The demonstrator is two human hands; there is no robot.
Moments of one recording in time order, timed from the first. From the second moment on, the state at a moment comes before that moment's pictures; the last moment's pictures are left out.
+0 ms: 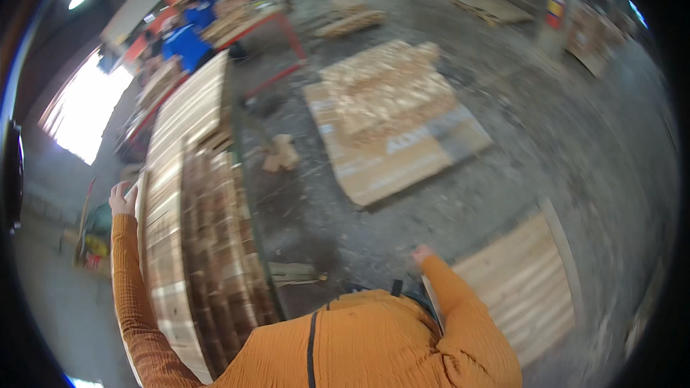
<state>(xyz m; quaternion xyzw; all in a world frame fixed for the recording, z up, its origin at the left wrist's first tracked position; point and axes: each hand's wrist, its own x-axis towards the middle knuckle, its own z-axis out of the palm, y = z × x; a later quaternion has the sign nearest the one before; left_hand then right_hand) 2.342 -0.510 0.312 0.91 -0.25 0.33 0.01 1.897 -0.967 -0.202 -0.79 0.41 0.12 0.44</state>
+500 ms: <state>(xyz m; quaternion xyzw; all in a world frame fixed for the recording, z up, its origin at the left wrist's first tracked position) 1.912 -0.905 -0.138 0.46 -0.68 -0.56 -0.10 1.460 -0.869 -0.187 -0.23 0.86 -0.18 0.43</state>
